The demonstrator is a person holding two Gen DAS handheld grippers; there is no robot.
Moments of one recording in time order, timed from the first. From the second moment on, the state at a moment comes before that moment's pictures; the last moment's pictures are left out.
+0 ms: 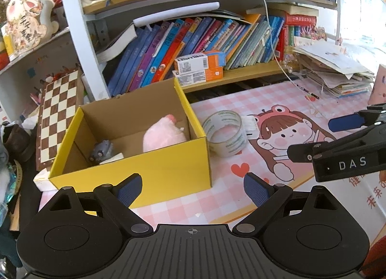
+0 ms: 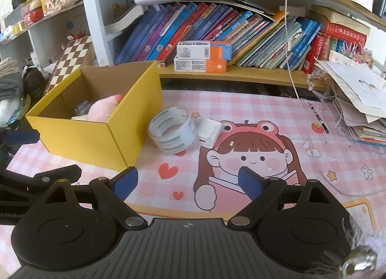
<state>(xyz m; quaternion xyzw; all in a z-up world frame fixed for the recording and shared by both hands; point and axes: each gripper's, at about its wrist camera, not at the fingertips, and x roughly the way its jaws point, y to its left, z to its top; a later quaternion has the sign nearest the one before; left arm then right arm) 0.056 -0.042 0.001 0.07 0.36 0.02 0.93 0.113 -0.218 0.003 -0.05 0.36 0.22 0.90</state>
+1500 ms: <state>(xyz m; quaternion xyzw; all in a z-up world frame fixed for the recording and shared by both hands) 0.119 -0.104 -0.015 0.26 0.32 -0.02 0.91 0.186 -0.244 -0.031 0.00 0.40 0.22 0.89</state>
